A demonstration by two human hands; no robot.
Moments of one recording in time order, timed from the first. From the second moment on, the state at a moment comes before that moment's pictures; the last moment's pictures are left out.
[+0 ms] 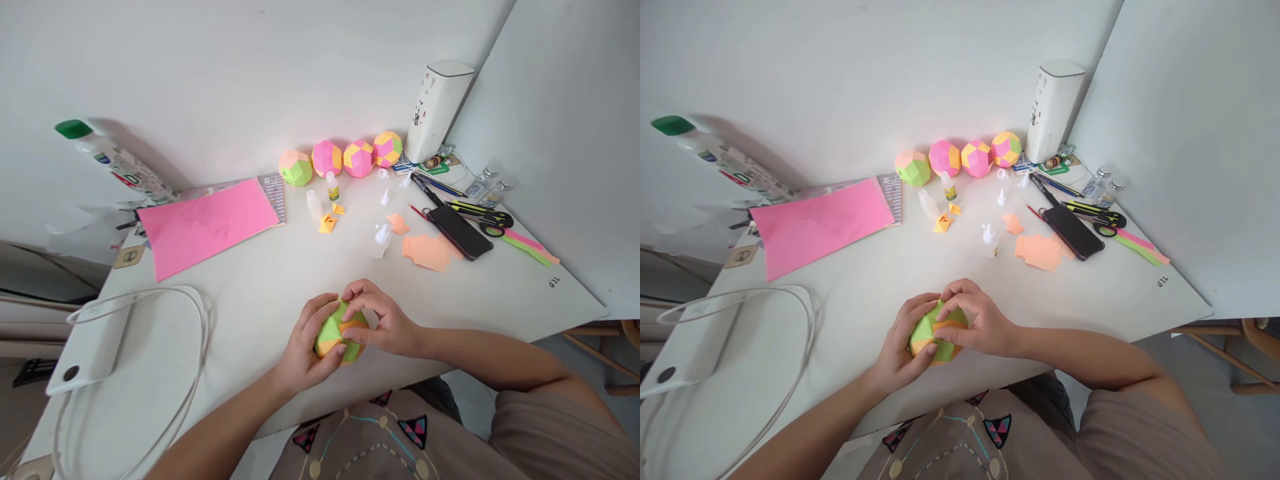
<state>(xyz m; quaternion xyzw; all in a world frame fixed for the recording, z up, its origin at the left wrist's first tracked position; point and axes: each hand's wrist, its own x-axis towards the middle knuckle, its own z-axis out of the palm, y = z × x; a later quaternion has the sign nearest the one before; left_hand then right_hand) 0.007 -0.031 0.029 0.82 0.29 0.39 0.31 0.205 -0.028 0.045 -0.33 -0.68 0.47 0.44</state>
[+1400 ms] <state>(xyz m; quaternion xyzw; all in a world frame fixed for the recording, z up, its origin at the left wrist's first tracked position) 0.007 -0.031 0.029 0.81 0.30 0.39 0.31 0.206 -0.028 0.046 -0.34 -0.69 0.47 0.44</state>
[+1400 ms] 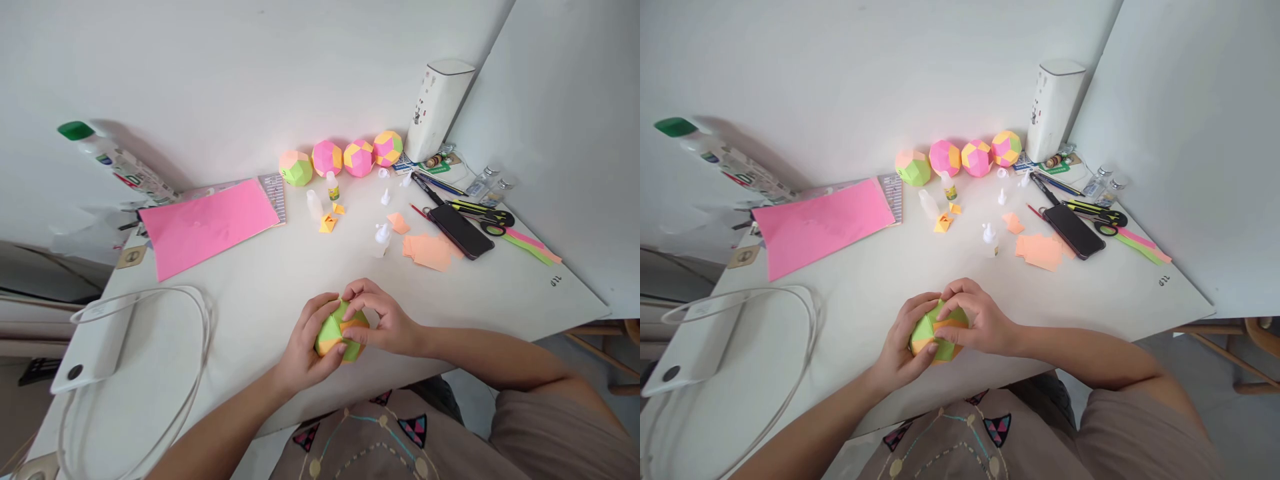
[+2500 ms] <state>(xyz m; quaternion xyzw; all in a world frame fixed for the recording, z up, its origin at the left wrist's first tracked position) 0.006 -0.030 0.028 0.81 0.29 0.39 0.32 0.205 -0.027 0.044 -0.33 -0.69 0.46 0.45</state>
